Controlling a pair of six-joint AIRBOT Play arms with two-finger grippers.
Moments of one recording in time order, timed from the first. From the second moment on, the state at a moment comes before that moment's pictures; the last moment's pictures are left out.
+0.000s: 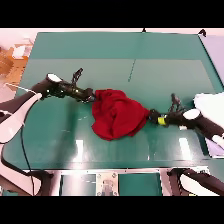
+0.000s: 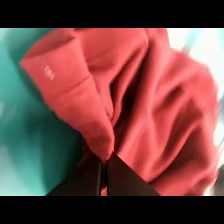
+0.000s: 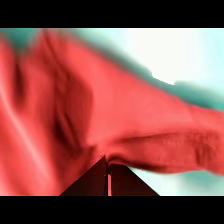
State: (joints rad) left arm -0.15 -1.73 1.26 0.60 -1.13 -1.04; right arm -0.03 -1.15 0.53 -0.73 0.67 1.37
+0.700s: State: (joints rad) left arm -0.12 -1.53 1.20 1.32 -1.43 -1.18; right arm -0.26 -1.52 1.21 -0.77 0.74 1.33
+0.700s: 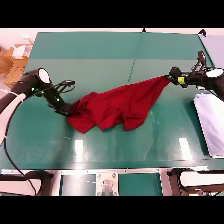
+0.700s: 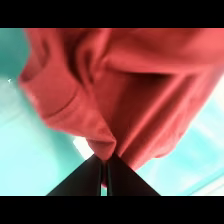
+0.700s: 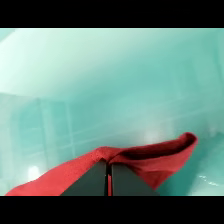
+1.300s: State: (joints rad) left arm -0.12 -1.52 1.18 1.27 -1.26 -1.17; right arm -0.34 -1.56 1.28 -0.77 1.00 1.28
